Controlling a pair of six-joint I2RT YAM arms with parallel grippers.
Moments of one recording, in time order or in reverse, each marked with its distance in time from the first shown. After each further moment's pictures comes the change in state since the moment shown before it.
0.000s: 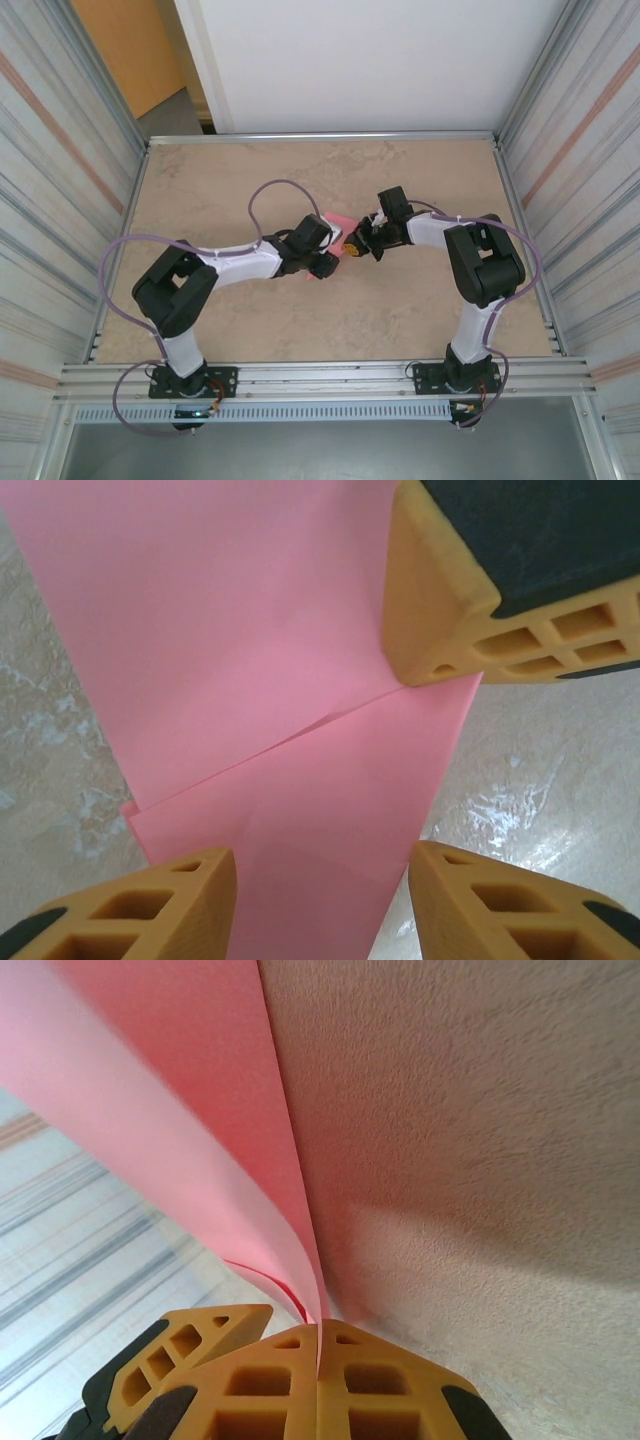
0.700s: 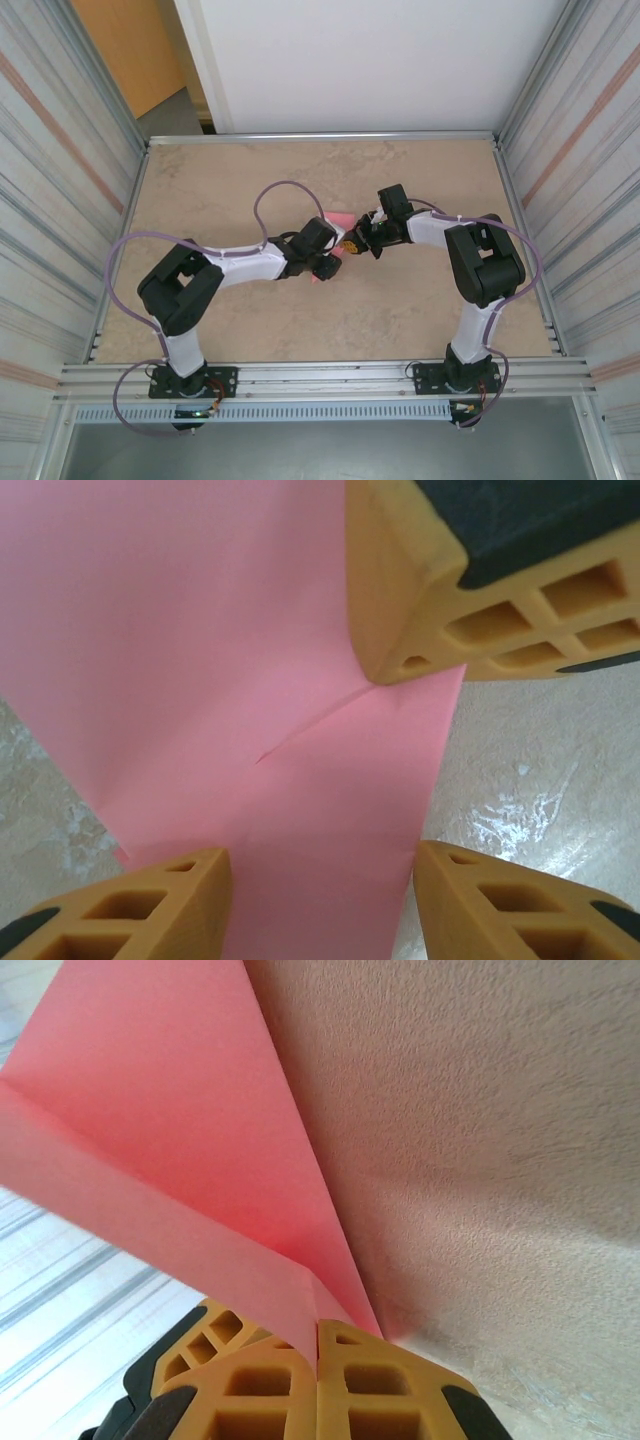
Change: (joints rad) left arm -0.032 0.024 0.008 0.009 -0.050 0.017; right arm -0.001 0.000 0.014 0.006 -0.023 0.014
